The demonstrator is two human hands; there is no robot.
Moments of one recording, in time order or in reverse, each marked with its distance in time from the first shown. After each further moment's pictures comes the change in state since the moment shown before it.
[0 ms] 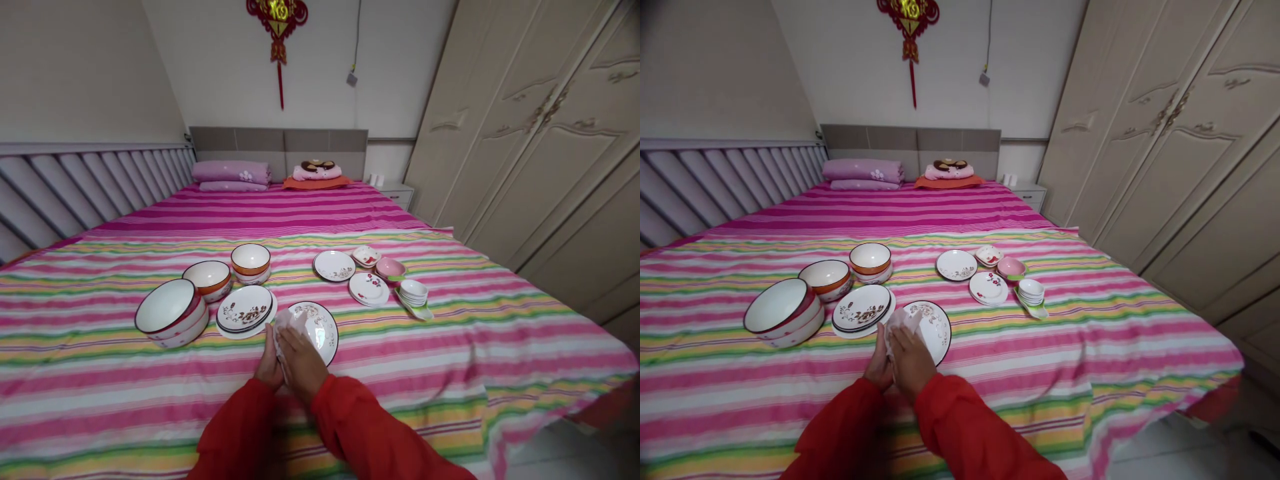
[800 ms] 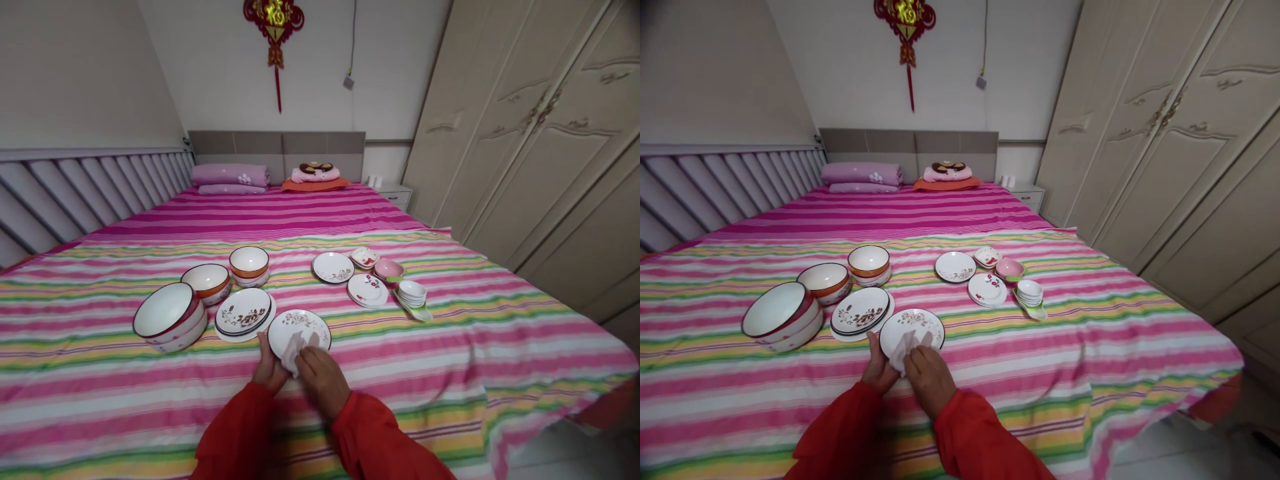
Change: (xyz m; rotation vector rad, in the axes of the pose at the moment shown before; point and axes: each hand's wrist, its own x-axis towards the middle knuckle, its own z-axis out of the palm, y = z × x) left_hand 0.006 -0.003 -0.019 -0.024 -0.190 0.043; right_hand -0.038 0.011 -0.030 -0.152 0.262 -0.169
